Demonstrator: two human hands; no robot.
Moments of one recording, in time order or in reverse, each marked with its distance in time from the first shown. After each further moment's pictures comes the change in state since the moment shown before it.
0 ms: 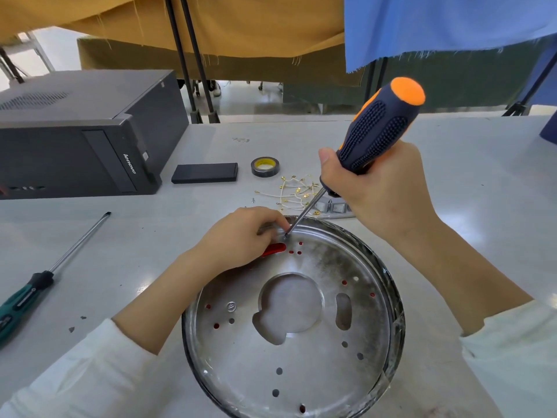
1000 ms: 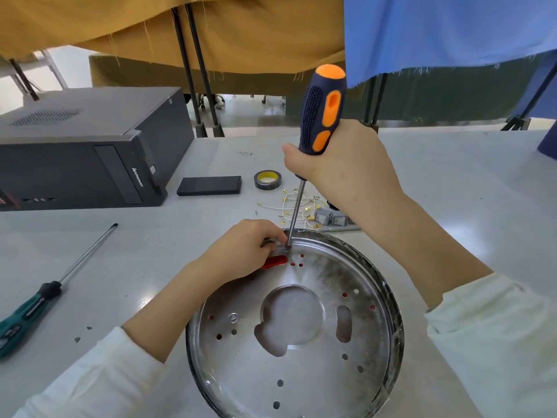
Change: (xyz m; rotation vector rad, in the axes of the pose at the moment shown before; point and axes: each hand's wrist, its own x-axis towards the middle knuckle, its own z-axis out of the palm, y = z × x) left_hand 0.004 -0.002 0.000 0.047 -0.018 0.004; right_hand 0.039 -0.022 0.022 -0.260 -0.120 0.141
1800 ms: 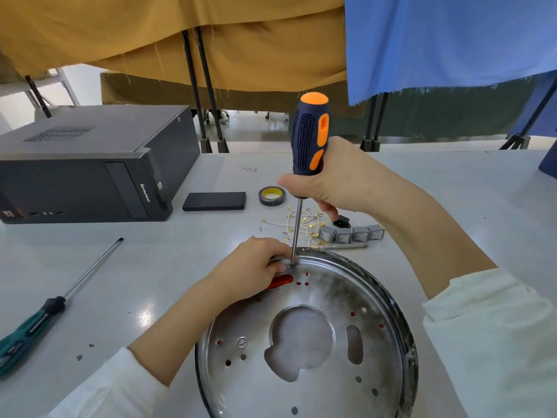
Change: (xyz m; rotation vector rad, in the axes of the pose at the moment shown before) left_hand -0.001 0.001 0.001 -0.018 0.003 0.064; right_hand 0.028 -0.001 -0.011 0.182 -0.538 -0.034
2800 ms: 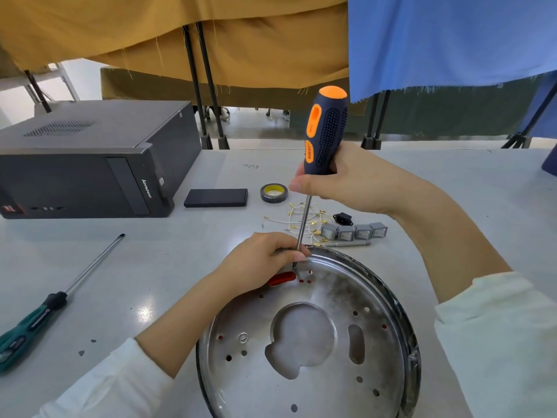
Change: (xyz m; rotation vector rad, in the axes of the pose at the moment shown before) left_hand 0.006 0.000 0.004 -0.264 0.029 0.003; right_hand -0.007 0.001 -0.004 0.034 -0.056 0.011
